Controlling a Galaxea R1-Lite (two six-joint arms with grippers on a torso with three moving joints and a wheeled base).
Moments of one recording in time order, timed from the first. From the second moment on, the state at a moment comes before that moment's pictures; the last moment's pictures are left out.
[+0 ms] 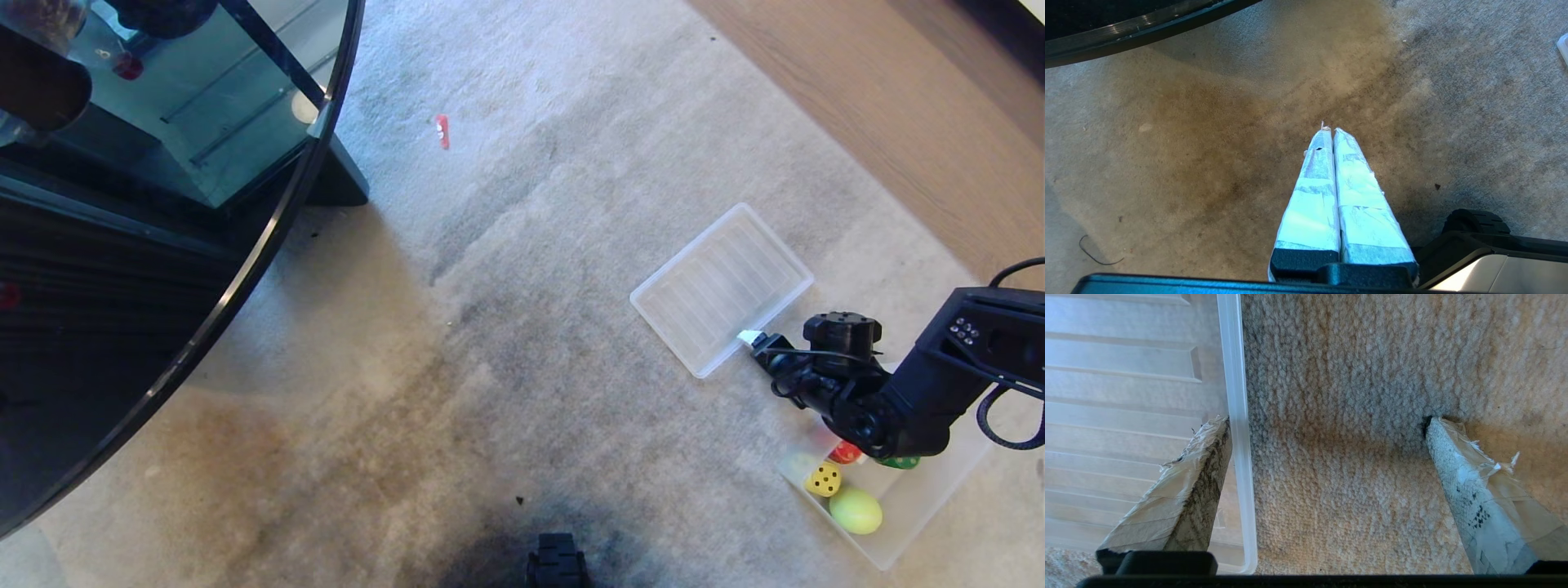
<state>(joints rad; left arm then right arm) 0.00 0.00 0.00 0.01 0.03 -0.09 -0.01 2.36 -0.94 -1.04 -0.07 0.81</state>
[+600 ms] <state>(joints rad) 0.00 0.00 0.00 0.01 0.03 -0.09 0.00 2.35 -0.94 -1.04 -0.08 0.76</state>
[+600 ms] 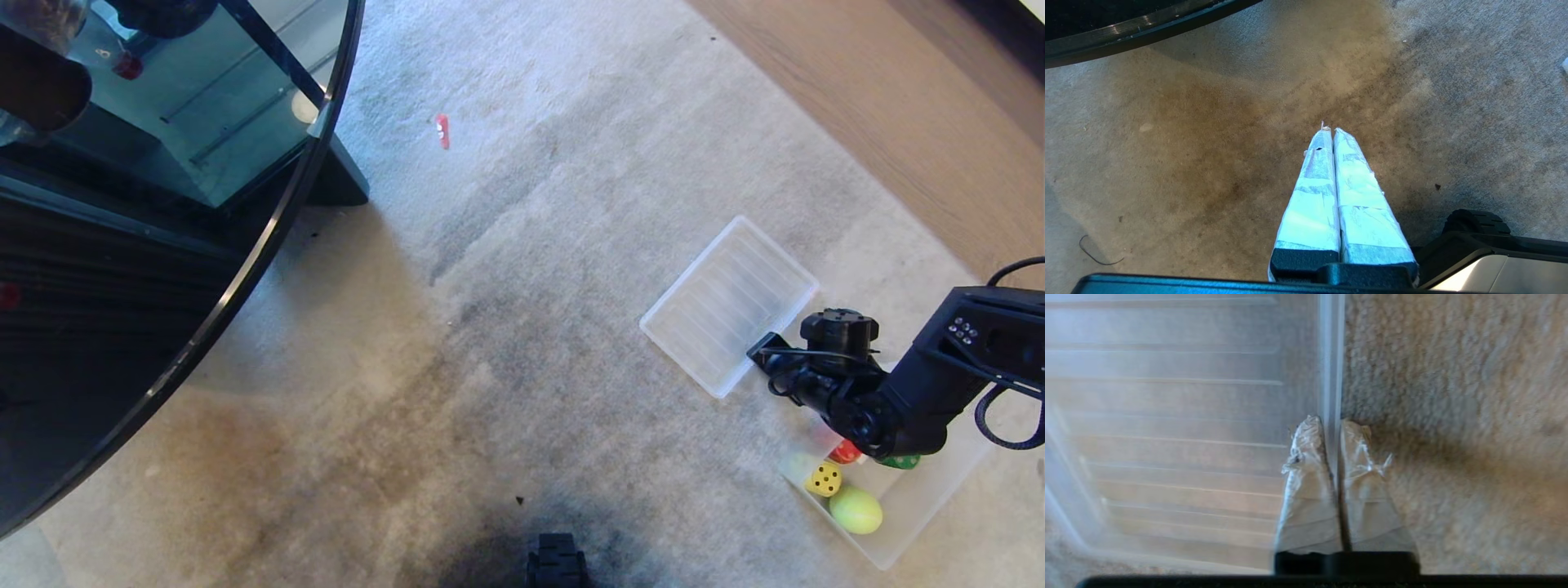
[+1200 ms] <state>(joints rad) 0.00 0.00 0.00 0.01 0.03 -0.09 0.00 2.14 -0.80 -1.00 -0.08 0.74</state>
